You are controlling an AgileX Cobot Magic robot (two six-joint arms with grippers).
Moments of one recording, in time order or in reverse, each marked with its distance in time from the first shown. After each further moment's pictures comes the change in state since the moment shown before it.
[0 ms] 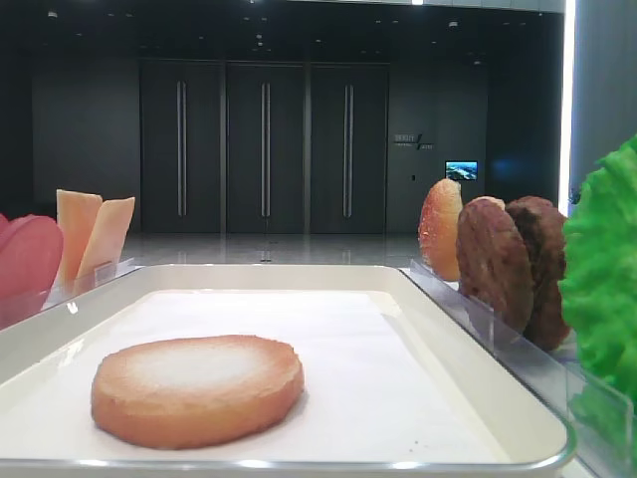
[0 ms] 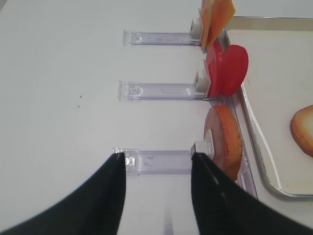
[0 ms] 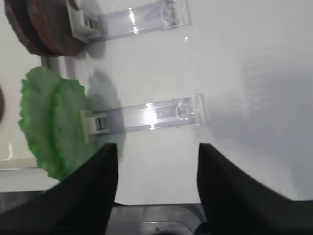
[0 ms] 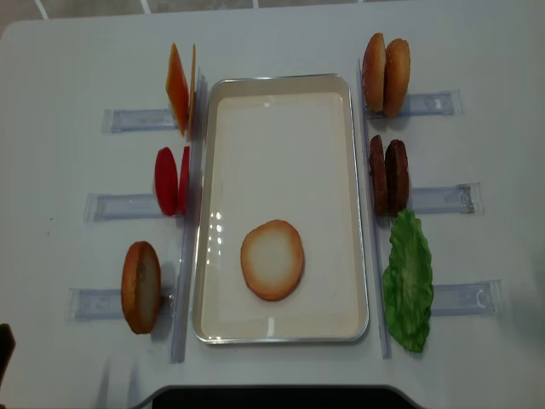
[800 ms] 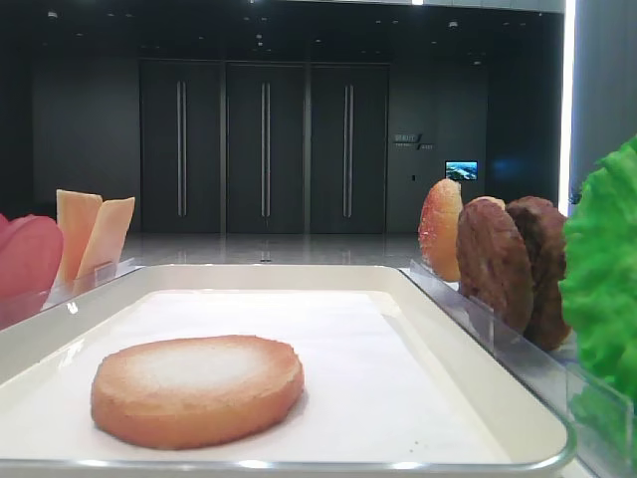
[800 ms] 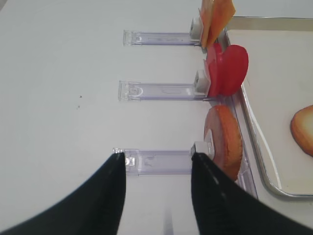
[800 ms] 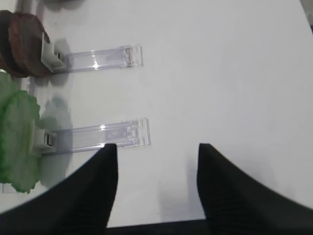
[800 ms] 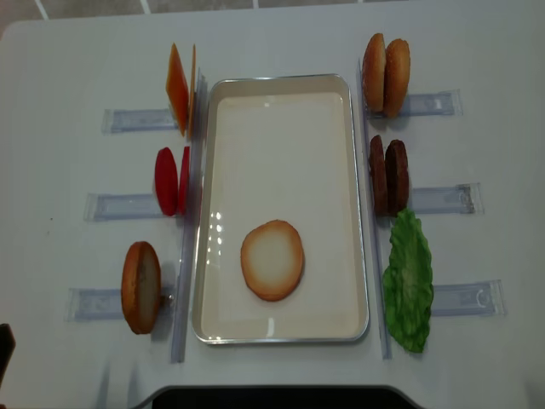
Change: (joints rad) left arm 0.000 0.000 0.000 0.000 0.000 0.000; right arm -0.002 -0.448 0.128 -0.188 -0.001 -0.028
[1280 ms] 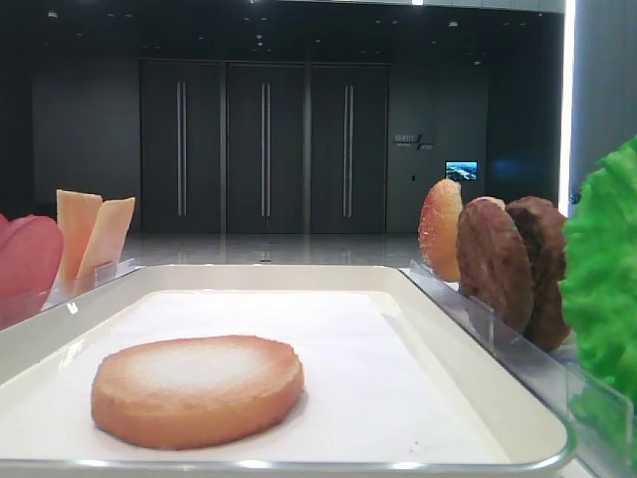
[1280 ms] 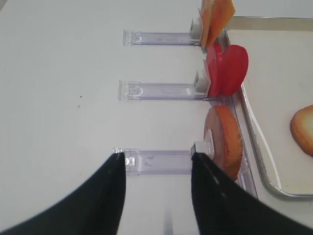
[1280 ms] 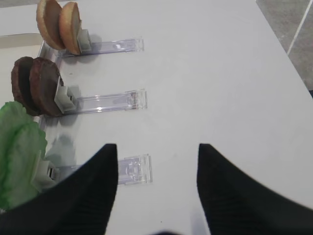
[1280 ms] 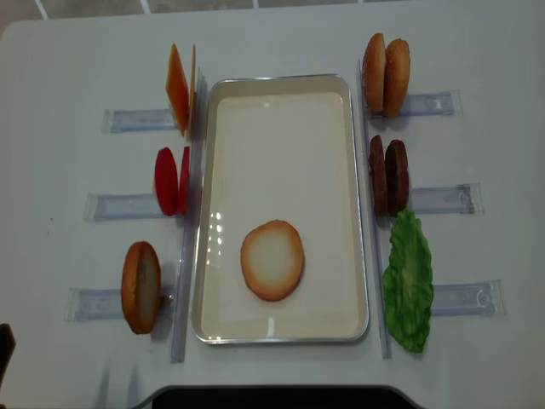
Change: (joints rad) left arm 0.000 0.000 0.000 0.000 0.001 0.000; right arm 0.000 -0.363 0.142 0.000 -0.084 -0.008
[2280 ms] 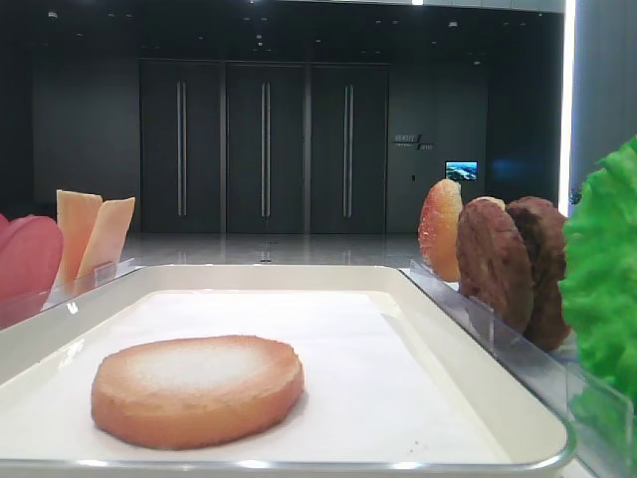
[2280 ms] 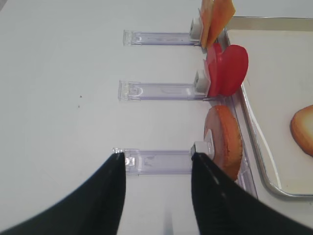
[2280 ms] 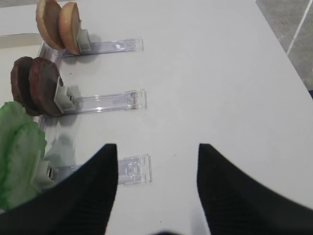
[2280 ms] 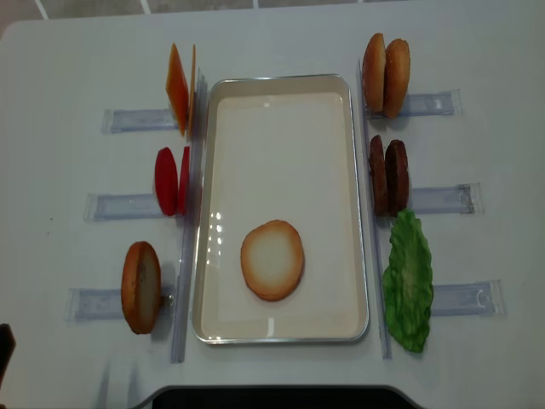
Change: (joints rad) left arm 0.000 0.000 0.000 0.000 0.000 0.000; right arm 0.000 0.000 0.000 -0.002 0.000 0.000
